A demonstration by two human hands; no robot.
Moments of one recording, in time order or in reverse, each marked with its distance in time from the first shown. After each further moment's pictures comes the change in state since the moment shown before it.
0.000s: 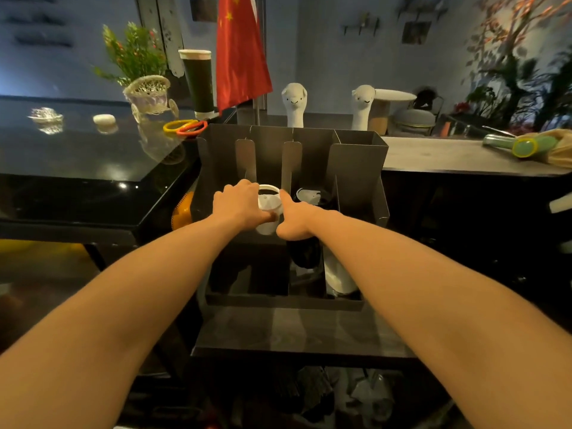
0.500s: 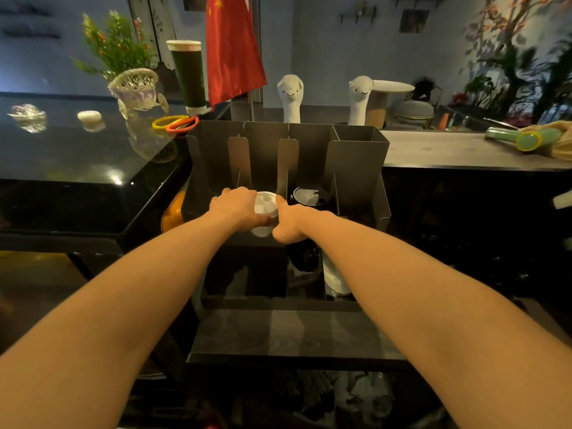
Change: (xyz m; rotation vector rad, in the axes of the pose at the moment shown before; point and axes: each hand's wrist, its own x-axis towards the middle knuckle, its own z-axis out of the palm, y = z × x) left_hand 0.027 -0.007 0.018 -0.041 -0.216 -0.015; right_hand 0.024 0.005 0.002 -0.011 -0.073 0.060
